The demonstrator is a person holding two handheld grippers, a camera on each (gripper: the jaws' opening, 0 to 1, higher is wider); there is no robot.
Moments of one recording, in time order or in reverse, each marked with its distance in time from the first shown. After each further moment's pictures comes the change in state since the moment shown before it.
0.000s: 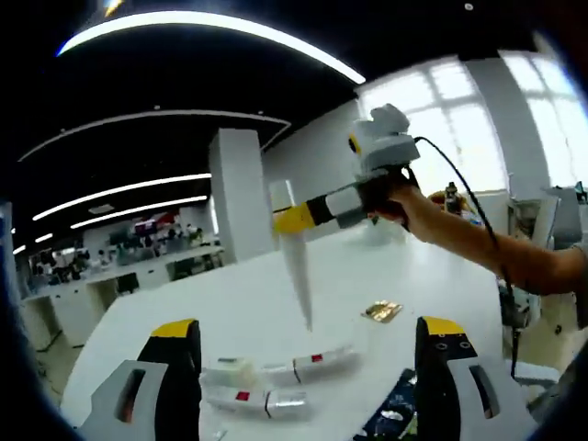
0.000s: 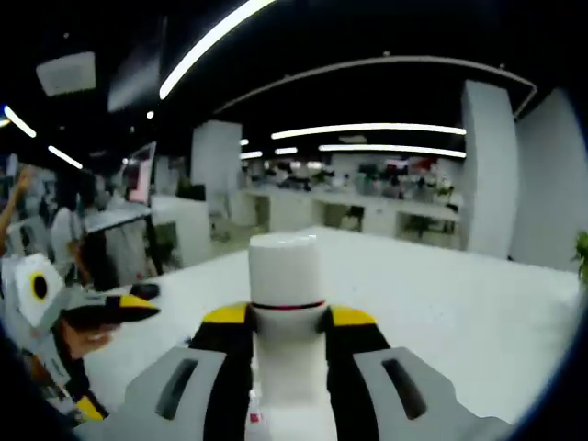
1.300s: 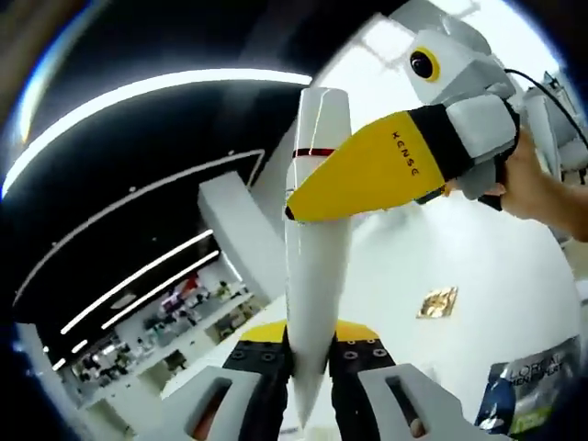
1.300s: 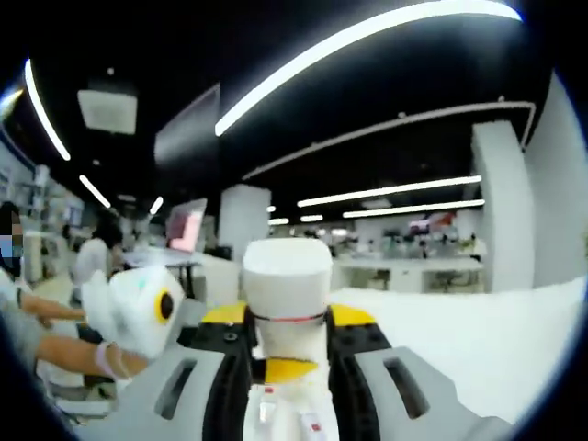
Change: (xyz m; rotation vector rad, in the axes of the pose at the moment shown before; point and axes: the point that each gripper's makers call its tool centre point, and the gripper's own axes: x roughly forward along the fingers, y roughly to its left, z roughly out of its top) left arm 0.046 0.014 0.025 0.436 -0.054 0.089; right arm -0.066 0.067 0.009 -0.059 -0.313 0.112
